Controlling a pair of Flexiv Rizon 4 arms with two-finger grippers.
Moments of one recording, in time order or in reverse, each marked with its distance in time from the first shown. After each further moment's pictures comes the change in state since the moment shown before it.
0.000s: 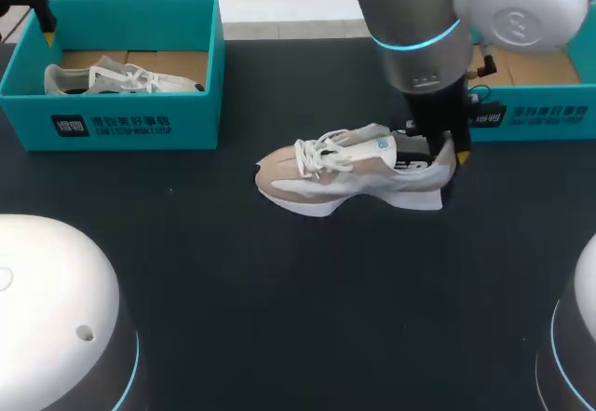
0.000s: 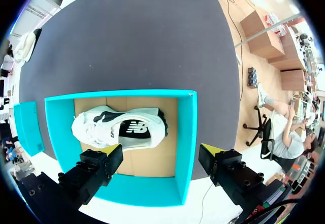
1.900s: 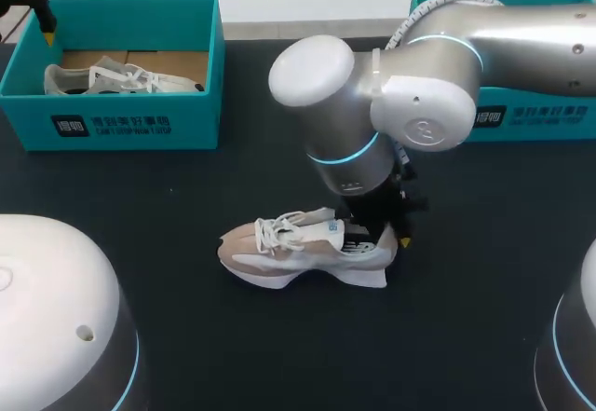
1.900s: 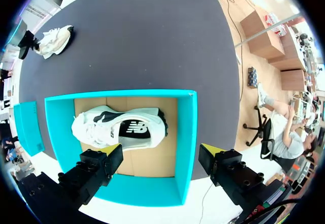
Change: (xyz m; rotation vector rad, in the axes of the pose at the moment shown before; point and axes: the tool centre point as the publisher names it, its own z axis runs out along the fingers) left arm 0.000 0.000 0.000 0.000 0.000 0.000; right arm 0.107 -0.066 0.113 0.079 -0.017 -0.007
